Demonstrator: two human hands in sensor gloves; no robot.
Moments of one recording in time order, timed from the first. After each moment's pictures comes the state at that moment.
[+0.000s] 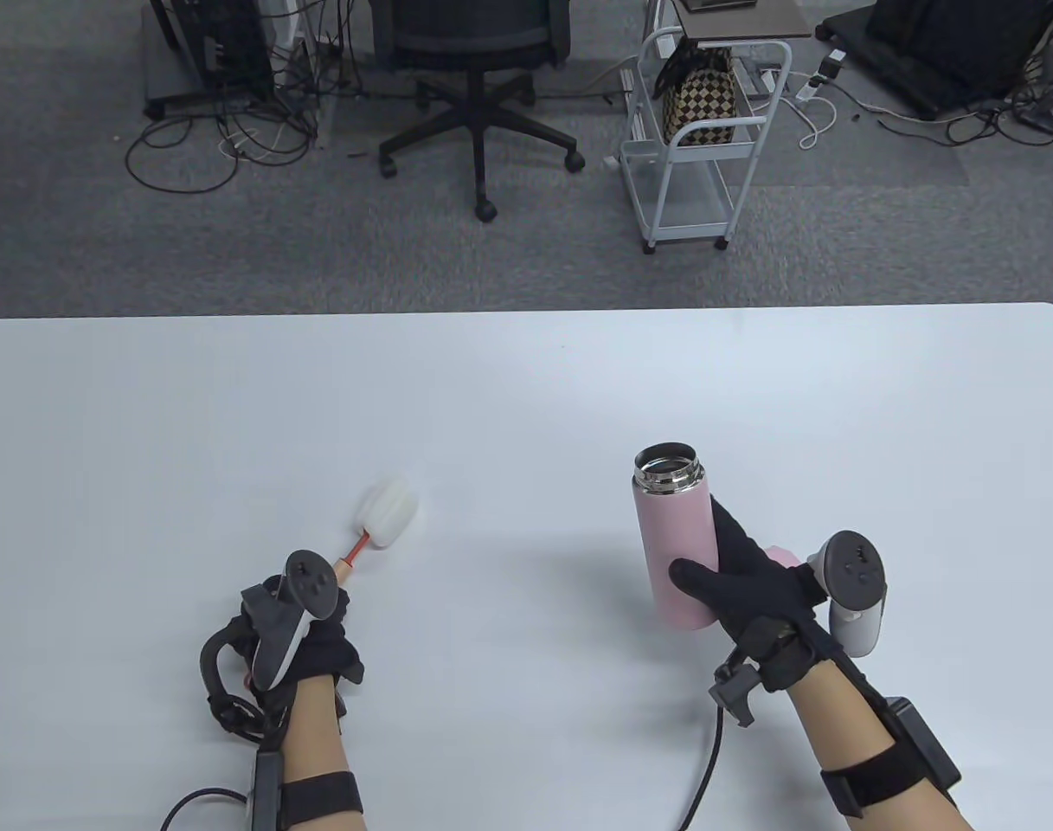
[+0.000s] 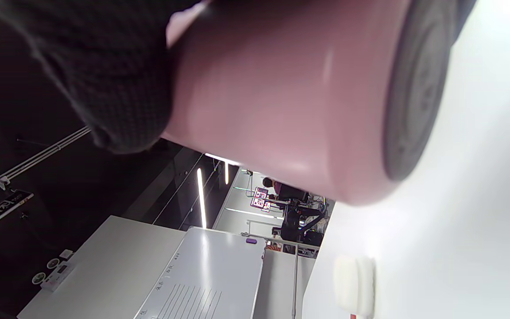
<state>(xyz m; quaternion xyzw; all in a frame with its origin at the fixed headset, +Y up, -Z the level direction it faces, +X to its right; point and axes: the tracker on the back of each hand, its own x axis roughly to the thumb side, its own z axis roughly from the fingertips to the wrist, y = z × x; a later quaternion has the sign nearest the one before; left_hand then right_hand) -0.254 -0.763 -0.241 -0.08 0.24 0.04 0.97 0.232 -0.715 -0.265 0.17 0.06 0.73 0.66</state>
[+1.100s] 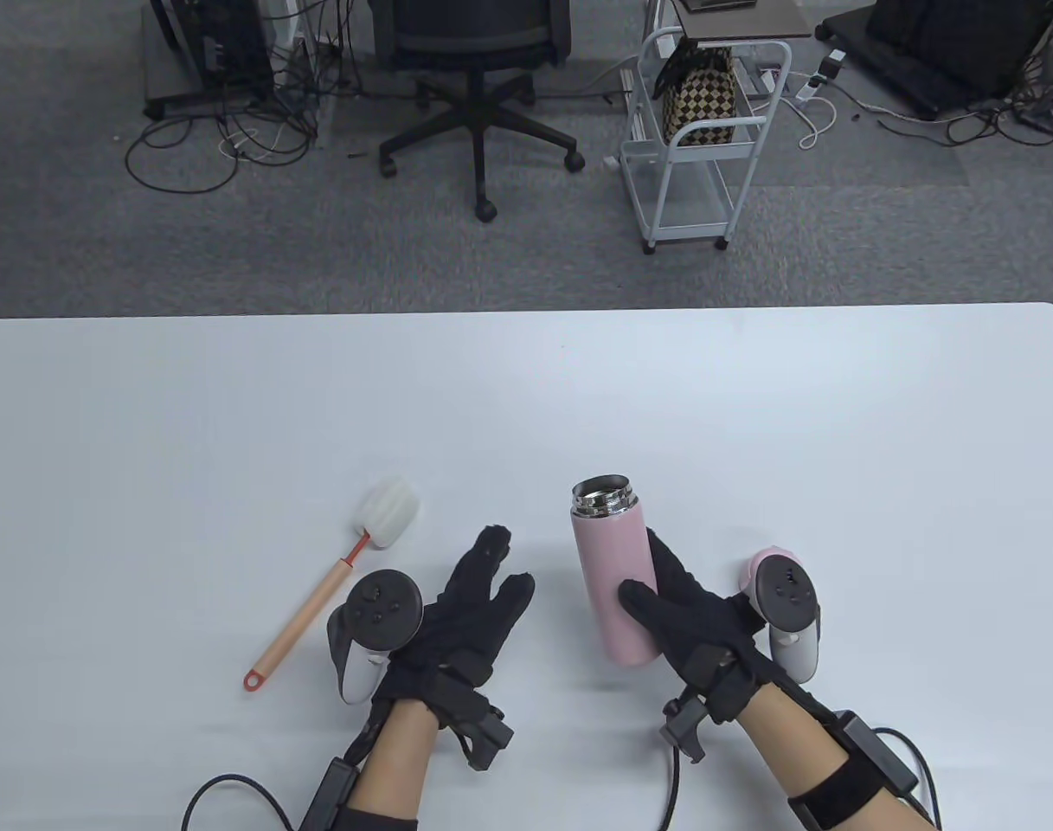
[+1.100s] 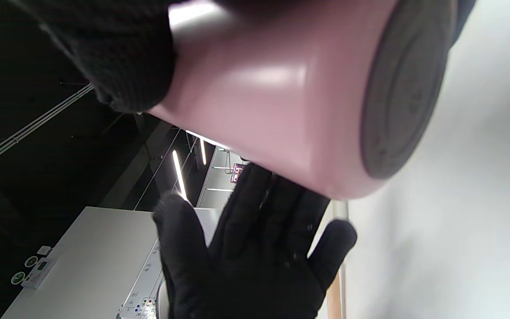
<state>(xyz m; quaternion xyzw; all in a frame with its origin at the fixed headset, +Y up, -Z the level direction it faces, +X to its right) -0.115 -0.744 -0.227 -0.11 -0.13 0.58 0.79 0.173 -0.743 -0.241 0.16 0.14 0.72 0.66</state>
